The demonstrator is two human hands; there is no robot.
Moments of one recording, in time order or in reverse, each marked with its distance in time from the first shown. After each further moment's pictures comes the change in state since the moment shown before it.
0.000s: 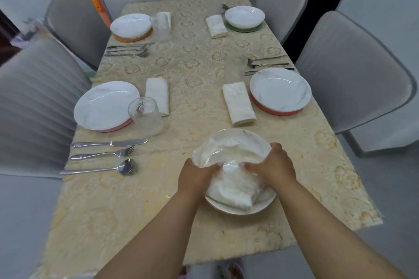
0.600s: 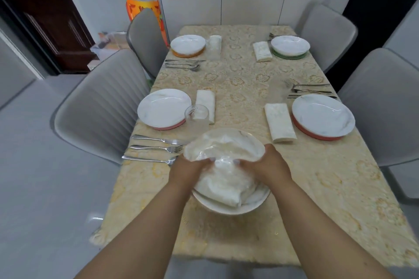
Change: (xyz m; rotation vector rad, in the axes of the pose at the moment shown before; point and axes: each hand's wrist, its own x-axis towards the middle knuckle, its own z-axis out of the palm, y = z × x) left_hand -0.038 0.016 -0.124 -0.288 0.180 0.021; right_hand -0.052 -0.104 0.026 0.024 -0.133 -0.236
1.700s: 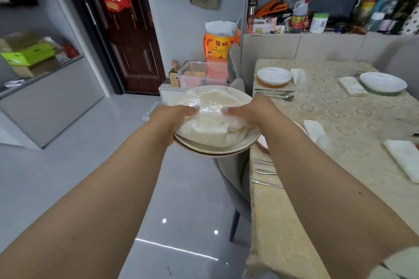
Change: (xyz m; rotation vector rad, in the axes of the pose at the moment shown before) left_hand 0.055 0.143 -0.427 -0.112 0.102 0.135; right_hand -0.095 -0.425 0.166 0.038 -0.078 -0.266
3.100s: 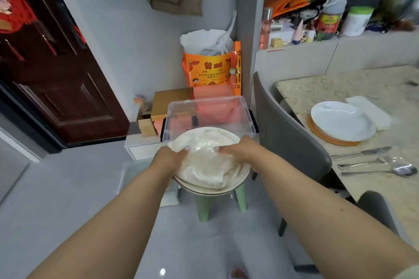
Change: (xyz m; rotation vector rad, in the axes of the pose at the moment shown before) left_hand 0.714 0.110 -0.023 0.476 -0.195 -0.023; right_hand 0.593 -0.182 0.192 0.210 -0.060 0.377
